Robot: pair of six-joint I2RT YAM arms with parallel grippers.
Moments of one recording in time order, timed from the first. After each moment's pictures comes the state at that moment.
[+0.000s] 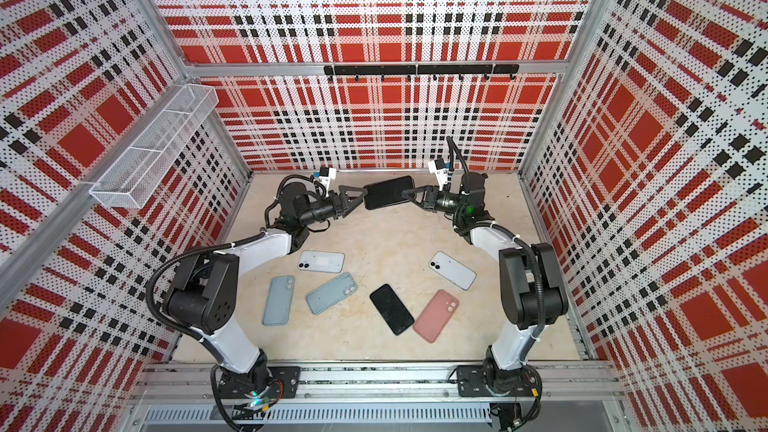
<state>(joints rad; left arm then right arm) -0.31 1.75 1.03 0.71 0.81 -1.03 0.18 1.74 1.10 0.66 -1.10 0.97</state>
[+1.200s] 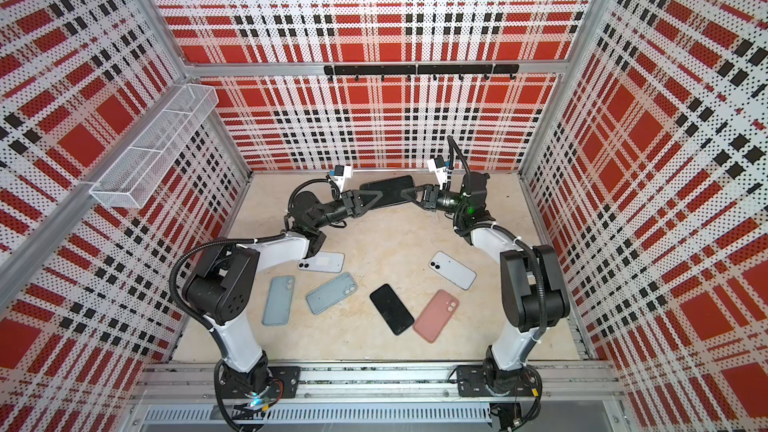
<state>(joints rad) -0.42 1.83 1.04 1.10 0.84 -1.22 0.18 1.72 1.09 0.68 -1.11 0.99</state>
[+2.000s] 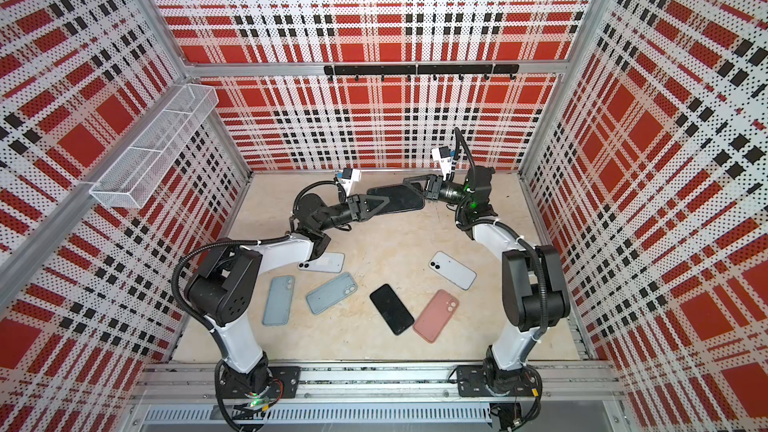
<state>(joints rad) -0.46 1.83 1.04 1.10 0.86 -1.21 0.18 1.72 1.15 0.73 -1.09 1.02</state>
